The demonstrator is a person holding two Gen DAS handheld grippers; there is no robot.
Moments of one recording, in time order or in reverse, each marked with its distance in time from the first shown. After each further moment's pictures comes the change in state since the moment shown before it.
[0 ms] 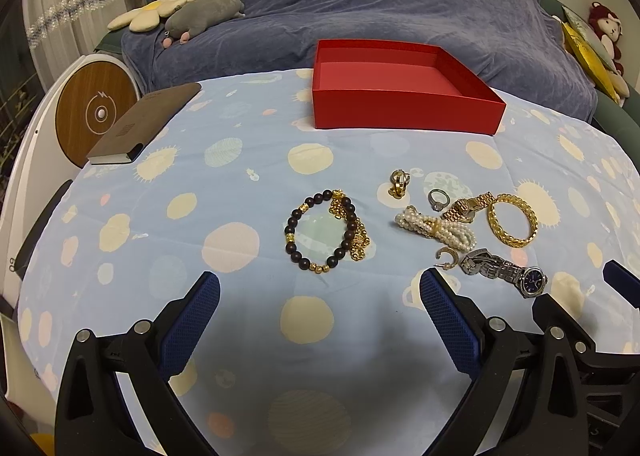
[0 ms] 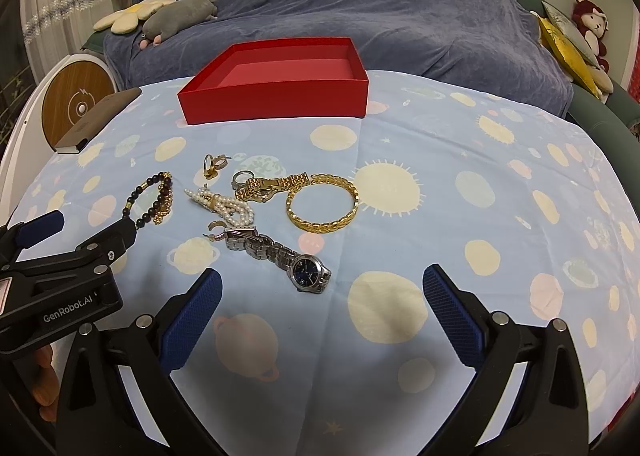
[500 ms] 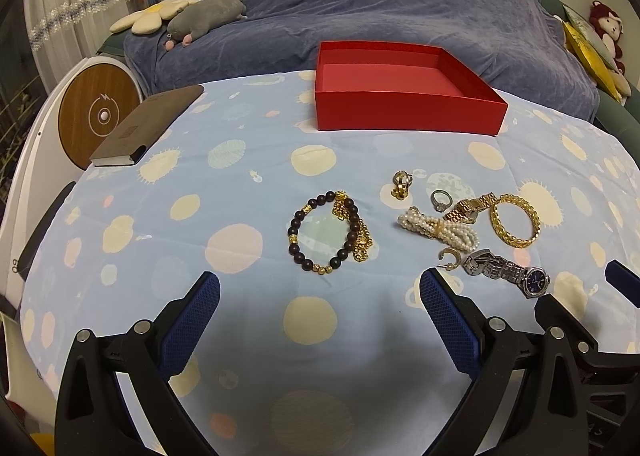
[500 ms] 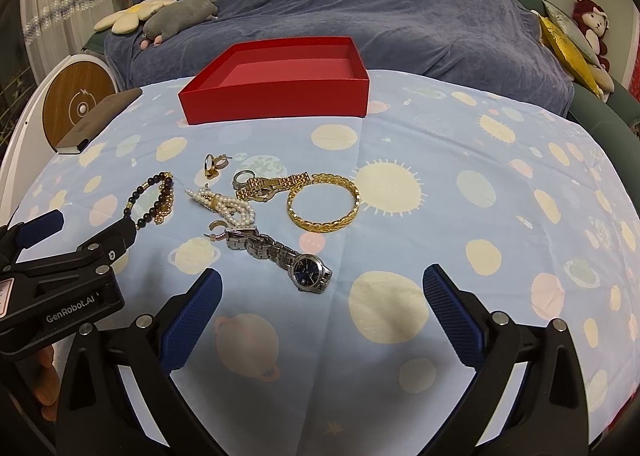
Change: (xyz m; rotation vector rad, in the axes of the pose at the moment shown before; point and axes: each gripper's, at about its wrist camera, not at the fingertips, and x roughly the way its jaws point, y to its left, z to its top) left arm 0.000 0.000 -0.001 0.002 -0.007 0.013; right arm 0.001 0.000 -0.001 0.002 0.002 0.002
